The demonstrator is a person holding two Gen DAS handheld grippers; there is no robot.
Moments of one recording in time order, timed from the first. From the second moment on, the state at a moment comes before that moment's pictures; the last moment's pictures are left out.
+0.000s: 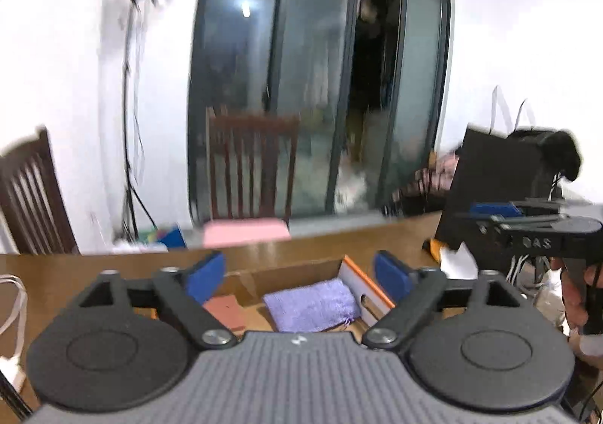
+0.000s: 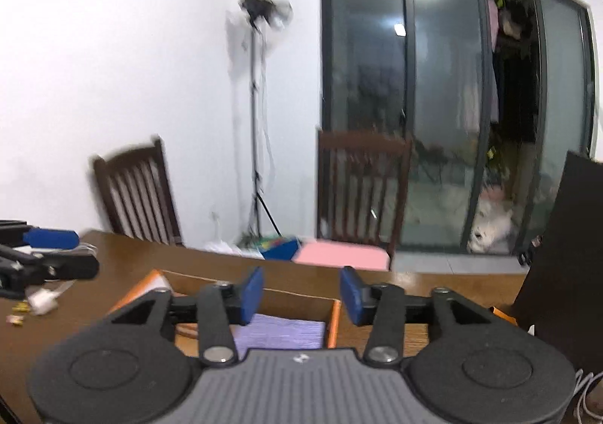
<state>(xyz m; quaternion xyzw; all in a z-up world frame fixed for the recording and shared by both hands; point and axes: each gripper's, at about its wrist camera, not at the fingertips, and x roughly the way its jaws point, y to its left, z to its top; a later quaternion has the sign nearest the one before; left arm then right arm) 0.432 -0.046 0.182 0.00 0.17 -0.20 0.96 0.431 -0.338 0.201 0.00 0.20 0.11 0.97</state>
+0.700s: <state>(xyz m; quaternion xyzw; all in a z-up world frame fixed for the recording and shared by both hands) 0.193 -0.017 0.030 0.01 0.22 -0.13 0.97 0.149 -0.286 0.058 0.02 0.19 0.19 0.96</state>
